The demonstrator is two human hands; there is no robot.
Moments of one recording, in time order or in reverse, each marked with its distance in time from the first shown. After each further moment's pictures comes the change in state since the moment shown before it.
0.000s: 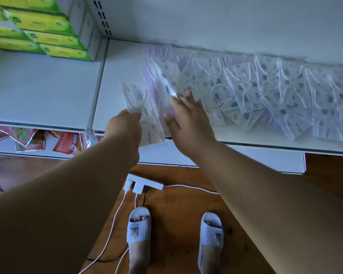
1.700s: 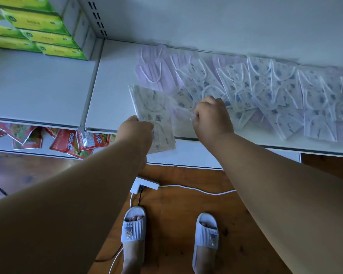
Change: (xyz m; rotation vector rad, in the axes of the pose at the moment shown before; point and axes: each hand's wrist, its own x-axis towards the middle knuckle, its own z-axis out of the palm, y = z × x) left_hand -0.024 -0.016 0.027 0.149 0.015 0.083; right_hand 0.002 0.062 -0.024 -0.221 0.126 0.147
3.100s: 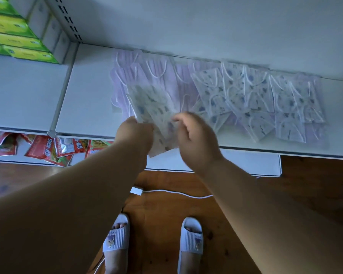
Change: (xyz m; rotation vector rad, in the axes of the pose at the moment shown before) left_hand -0.004 -0.010 0.055 0.094 -0.067 0.073; right_hand -0.052 0.010 -0.028 0.476 0.131 -0.111
